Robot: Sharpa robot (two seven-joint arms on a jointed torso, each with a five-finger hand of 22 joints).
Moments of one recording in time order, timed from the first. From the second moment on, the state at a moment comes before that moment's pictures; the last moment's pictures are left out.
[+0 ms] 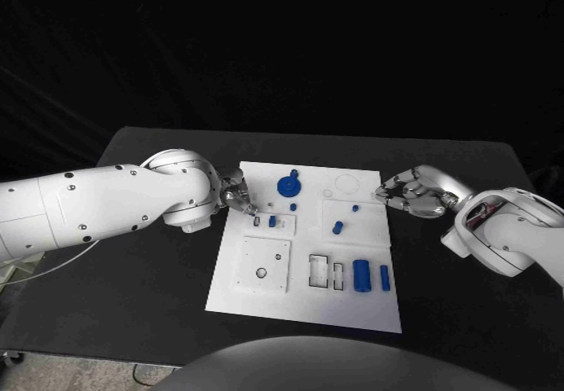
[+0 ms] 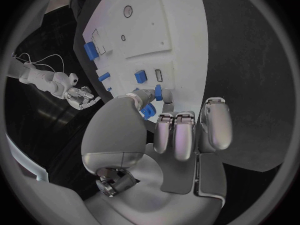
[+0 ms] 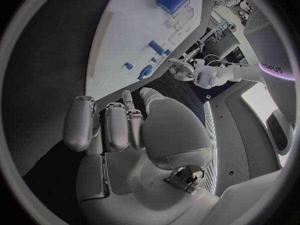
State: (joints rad) left arm 1.29 -0.89 -0.15 1.64 -1.08 -0.02 -0.65; left_hand 1.17 -0.13 0.55 0.18 0.44 0.96 0.04 0.33 1.30 1.47 -0.02 1.57 1.31 1.47 -0.06 1.57 1.31 0.06 1.40 0.05 1.39 1.31; right arm 1.18 -0.99 -0.14 1.59 -1.13 -0.35 0.01; right_hand 1.27 0.04 0.15 0.25 0.41 0.91 0.08 0.20 0.19 1.46 -0.01 1.45 1.31 1.47 -0.08 1.27 1.23 0.08 1.45 0.04 1.18 1.31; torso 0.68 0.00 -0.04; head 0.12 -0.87
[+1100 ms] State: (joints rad) left arm 1.22 -0.90 -0.17 1.69 -1.16 -0.16 -0.61; left_hand 1.15 -0.10 0.52 0.16 0.41 0.94 0.04 0.34 1.31 1.47 -0.02 1.57 1.31 1.47 -0.06 1.57 1.31 0.06 1.41 0.05 1.39 1.31; right arm 1.18 -1.00 -0.14 1.59 -1.13 -0.33 0.01; right_hand 1.27 0.04 0.15 0.25 0.41 0.92 0.09 0.20 0.20 1.46 -0.01 1.44 1.31 1.47 -0.08 1.27 1.22 0.08 1.44 0.04 1.16 1.31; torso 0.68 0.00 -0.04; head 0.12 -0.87
